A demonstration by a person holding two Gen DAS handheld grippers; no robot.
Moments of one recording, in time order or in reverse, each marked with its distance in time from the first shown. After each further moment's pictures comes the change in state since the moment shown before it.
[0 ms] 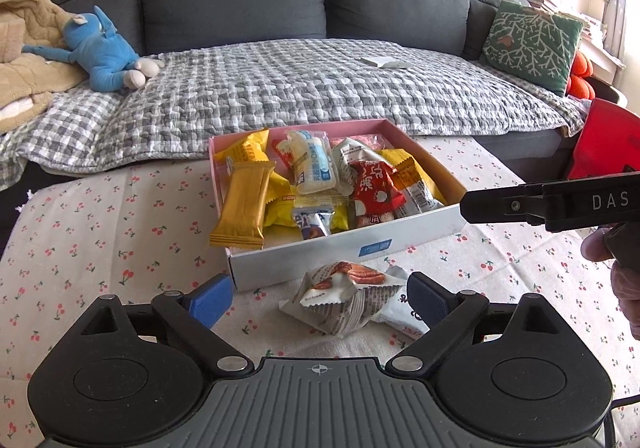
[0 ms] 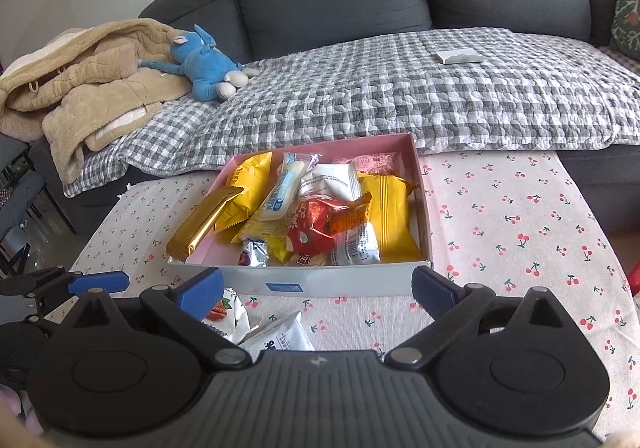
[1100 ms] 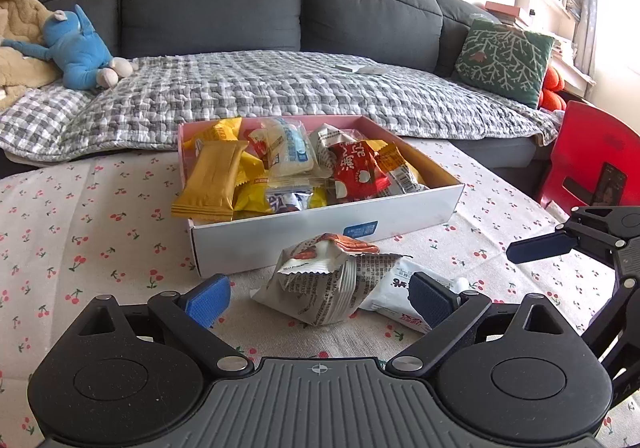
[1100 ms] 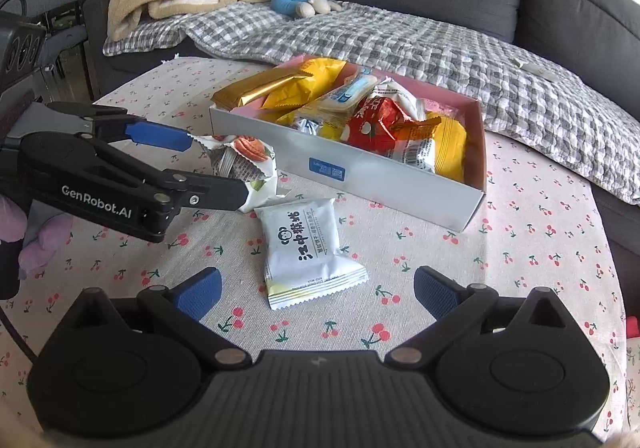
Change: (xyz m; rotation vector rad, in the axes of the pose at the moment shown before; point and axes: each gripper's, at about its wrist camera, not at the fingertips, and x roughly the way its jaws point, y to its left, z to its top) left arm 0.034 0.005 -0.036 -0.010 -0.098 -0.108; right arm 0.012 0.033 -0.067 -0.401 0.115 -0.007
